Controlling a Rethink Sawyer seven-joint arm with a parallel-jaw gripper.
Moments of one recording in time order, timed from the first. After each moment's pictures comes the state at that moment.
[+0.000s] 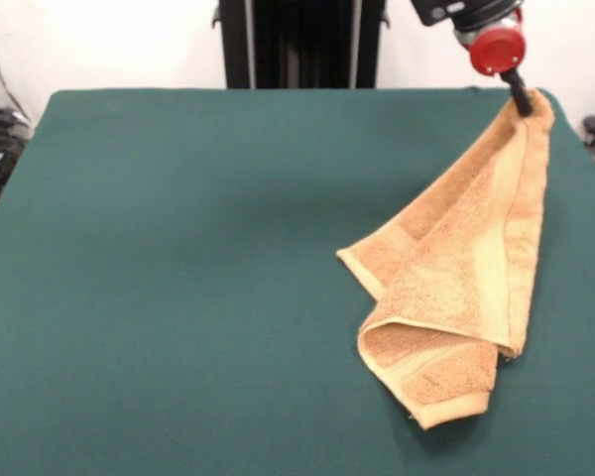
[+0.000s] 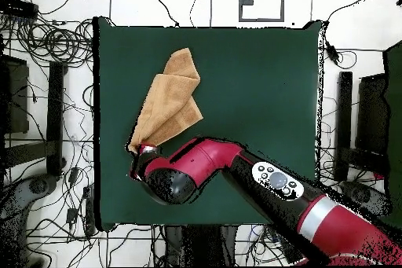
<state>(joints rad) -0.68 -0.53 0.94 2.06 -0.77 0.31 1.03</state>
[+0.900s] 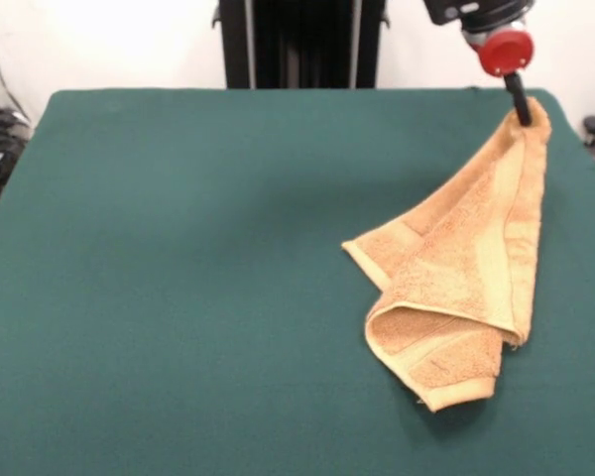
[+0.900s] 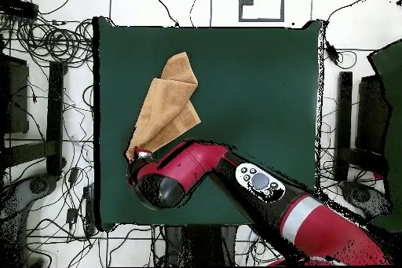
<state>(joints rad) -0.58 -0.57 0.86 2.06 -0.79 0.31 1.03</state>
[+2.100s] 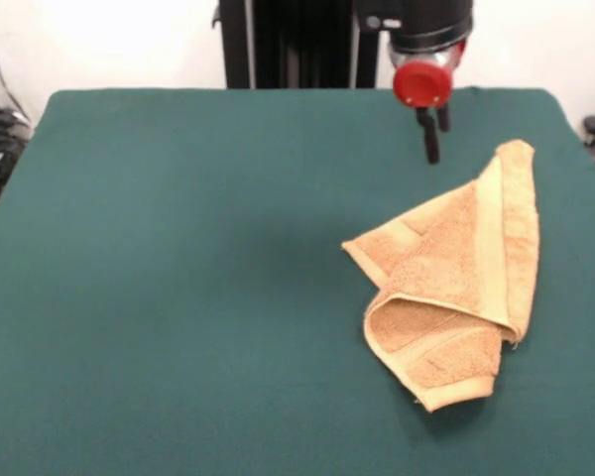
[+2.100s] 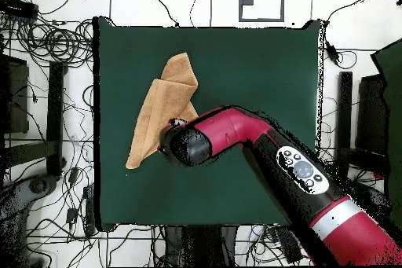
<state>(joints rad) -0.66 -0.59 0.86 1.81 -0.69 0.72 1.03</state>
